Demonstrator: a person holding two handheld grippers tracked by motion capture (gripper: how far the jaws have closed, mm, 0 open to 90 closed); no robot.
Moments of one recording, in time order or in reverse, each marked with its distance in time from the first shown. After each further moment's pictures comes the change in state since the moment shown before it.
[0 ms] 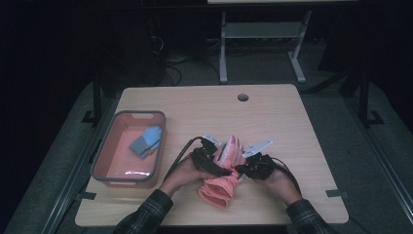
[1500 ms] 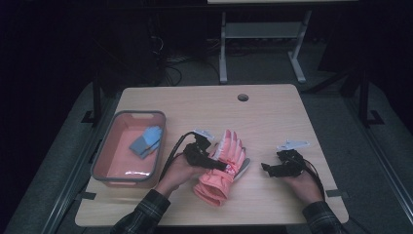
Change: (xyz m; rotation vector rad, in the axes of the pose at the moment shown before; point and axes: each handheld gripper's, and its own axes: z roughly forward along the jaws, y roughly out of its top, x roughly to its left) left arm -0.011 0.006 -0.043 -0.074 -0.054 0.014; right arm -0.058 -0.065 -0.035 -0.069 -0.311 0.281
